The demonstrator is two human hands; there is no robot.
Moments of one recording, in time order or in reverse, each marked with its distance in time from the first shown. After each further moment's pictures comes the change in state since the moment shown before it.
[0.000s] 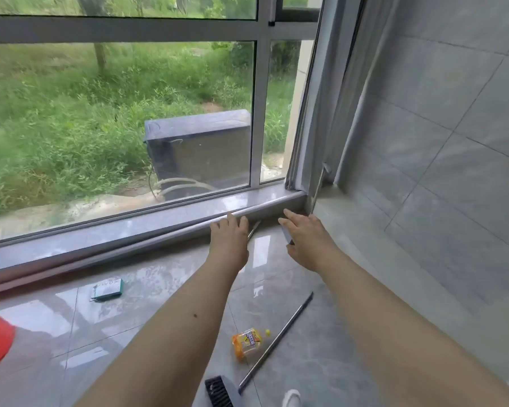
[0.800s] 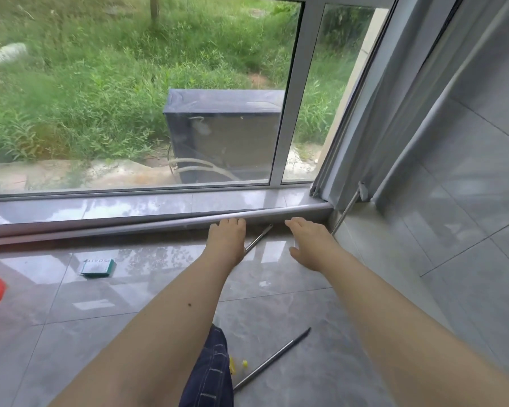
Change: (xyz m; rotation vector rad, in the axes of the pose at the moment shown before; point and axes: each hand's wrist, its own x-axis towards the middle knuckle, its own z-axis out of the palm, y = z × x) left_hand 0.239 0.035 0.046 -0.143 -0.155 -0.189; right_hand 0.228 0.142 0.025 -0.007 -0.230 -0.170
